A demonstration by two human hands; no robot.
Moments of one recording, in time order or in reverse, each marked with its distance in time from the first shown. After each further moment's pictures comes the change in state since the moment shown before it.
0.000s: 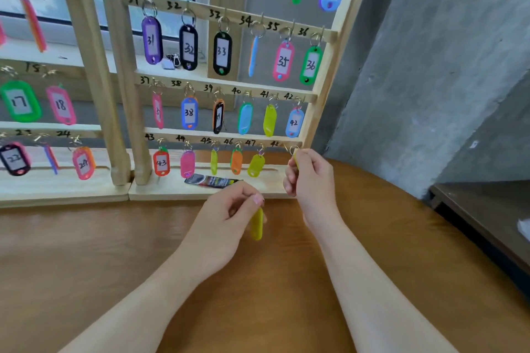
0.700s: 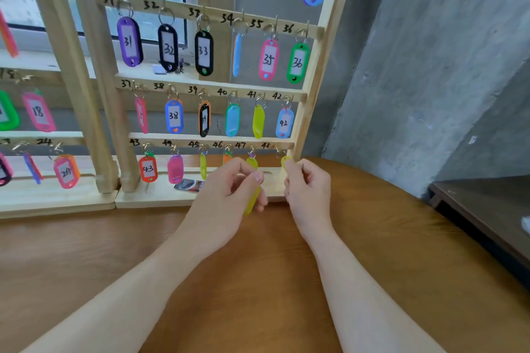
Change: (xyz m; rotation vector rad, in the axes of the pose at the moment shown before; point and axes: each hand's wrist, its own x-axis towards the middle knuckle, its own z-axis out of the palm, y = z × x) left_hand 0.032 0.016 0.006 0.027 0.032 0.062; right_hand 0.006 0.029 -0.005 -0.064 0.094 -0.169
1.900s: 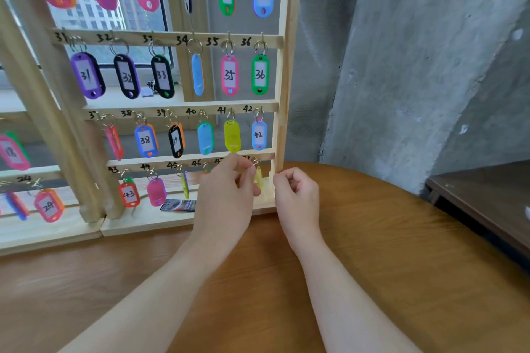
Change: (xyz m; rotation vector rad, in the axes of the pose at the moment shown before) left_hand 0.039 0.004 0.040 0.365 0.304 0.014; right_hand 0.008 0.012 -0.008 0.017 0.072 0.065
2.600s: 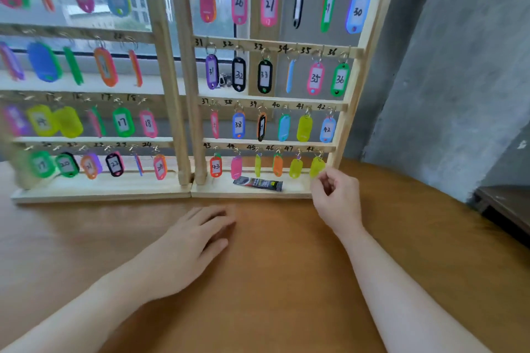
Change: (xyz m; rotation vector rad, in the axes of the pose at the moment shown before) left_hand -0.079 -0.092 -0.171 0.631 -0.588 0.177; right_hand -0.018 0.001 0.005 -0.406 -0.158 -0.391
